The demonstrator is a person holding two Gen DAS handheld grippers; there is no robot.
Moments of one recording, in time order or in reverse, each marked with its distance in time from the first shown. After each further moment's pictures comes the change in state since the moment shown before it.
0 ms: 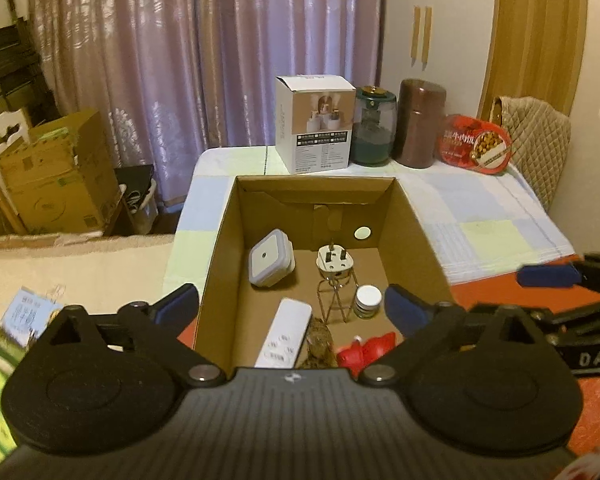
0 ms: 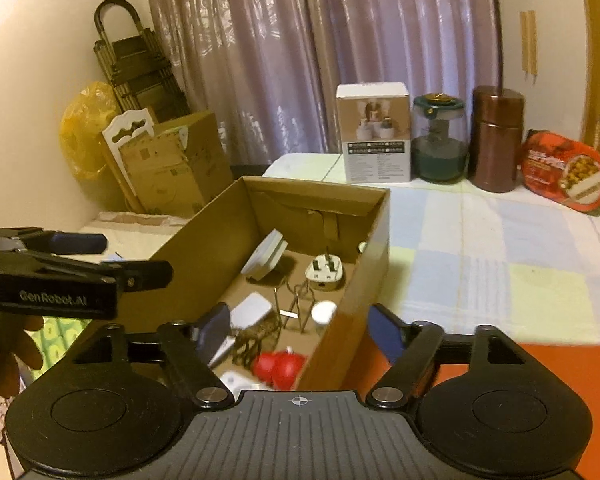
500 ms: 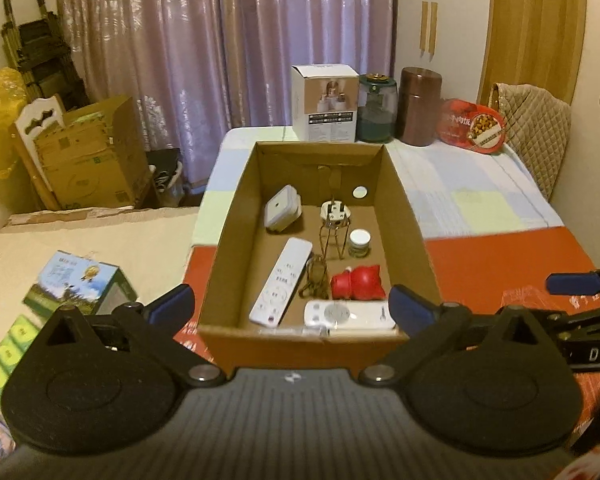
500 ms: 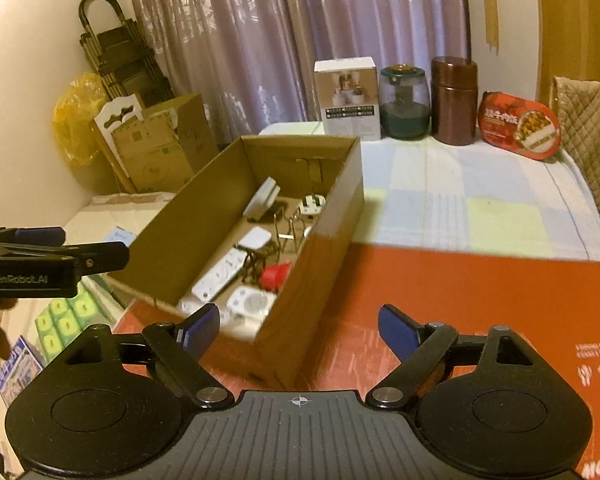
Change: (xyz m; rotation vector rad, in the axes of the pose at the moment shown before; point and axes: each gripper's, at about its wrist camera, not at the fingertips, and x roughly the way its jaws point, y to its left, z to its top) left arm -0.093 -0.027 -0.055 -0.003 0.029 0.085; right arm -0.089 0.019 -0.059 0.055 0.065 -0.054
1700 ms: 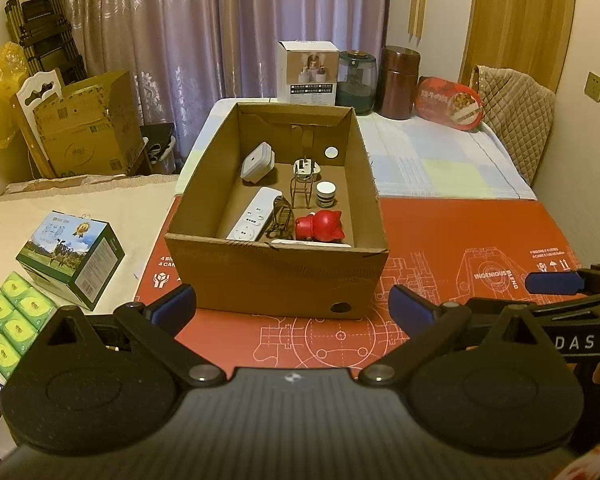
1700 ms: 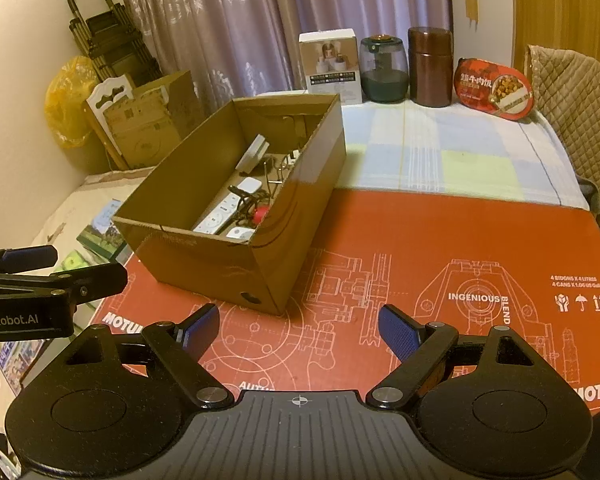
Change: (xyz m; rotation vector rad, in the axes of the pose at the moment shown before) left arm -0.039 -0.034 -0.049 -0.041 0.053 -0.035; right arm -0.040 0.001 -0.049 0.036 0.065 -0.030
